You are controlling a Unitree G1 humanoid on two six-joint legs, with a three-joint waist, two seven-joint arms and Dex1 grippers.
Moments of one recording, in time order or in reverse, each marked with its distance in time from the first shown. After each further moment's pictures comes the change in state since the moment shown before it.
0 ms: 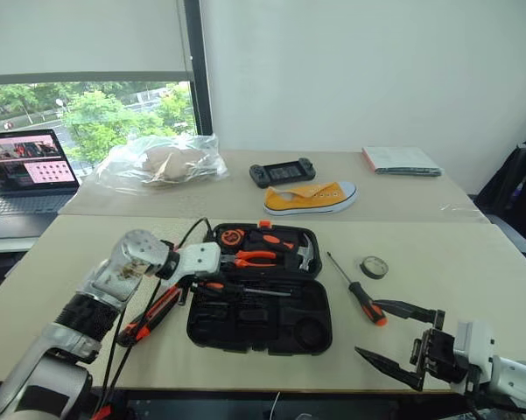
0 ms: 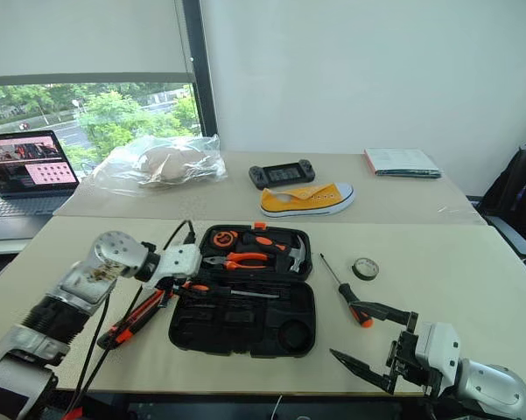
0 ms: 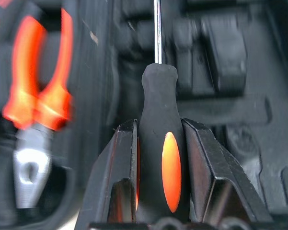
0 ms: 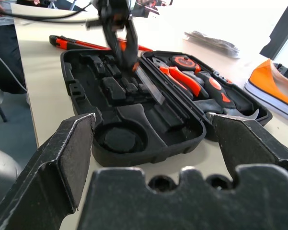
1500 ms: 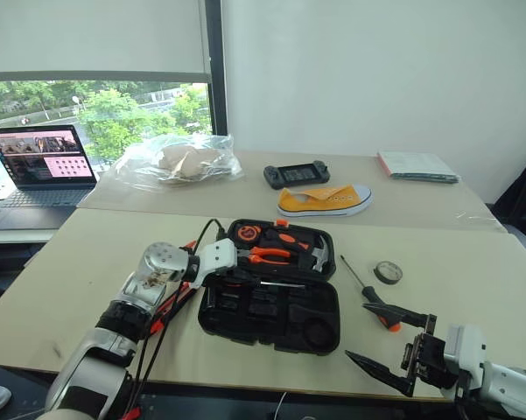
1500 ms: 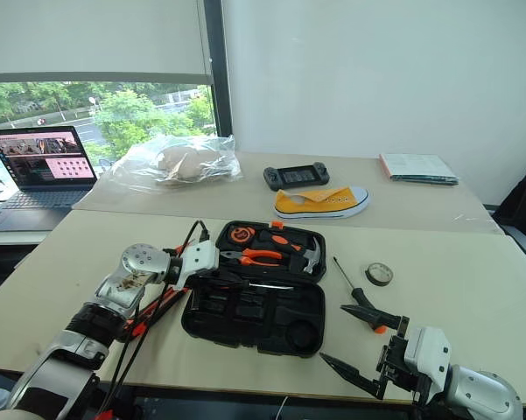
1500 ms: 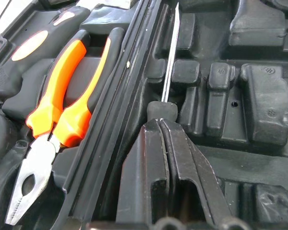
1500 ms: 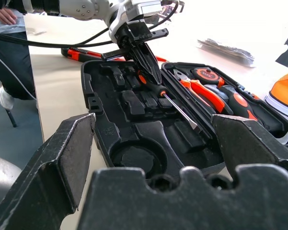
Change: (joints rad) left arm 0.031 -0.199 0.103 0.162 0.010 -0.105 0.133; right arm 0.032 0.010 0.040 -0.062 -0.014 0.028 -0.048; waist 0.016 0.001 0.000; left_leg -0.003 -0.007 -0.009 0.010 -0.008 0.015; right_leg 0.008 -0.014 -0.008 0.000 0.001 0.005
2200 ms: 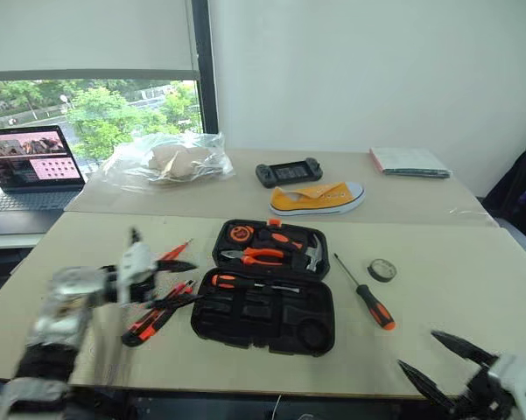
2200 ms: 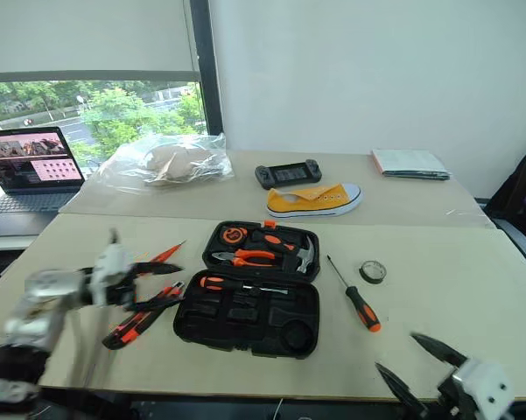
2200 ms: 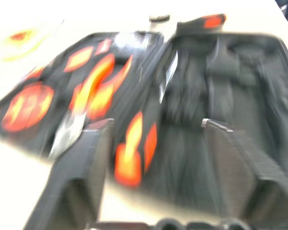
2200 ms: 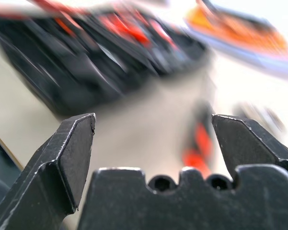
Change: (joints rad) left arm 0.397 0.288 0.417 -0.166 -0.378 0.018 -0.226; right arm 0.354 0.089 -0.263 -0.003 -0.061 0.124 -0.234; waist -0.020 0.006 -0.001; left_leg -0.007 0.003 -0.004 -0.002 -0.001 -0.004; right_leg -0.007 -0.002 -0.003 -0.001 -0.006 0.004
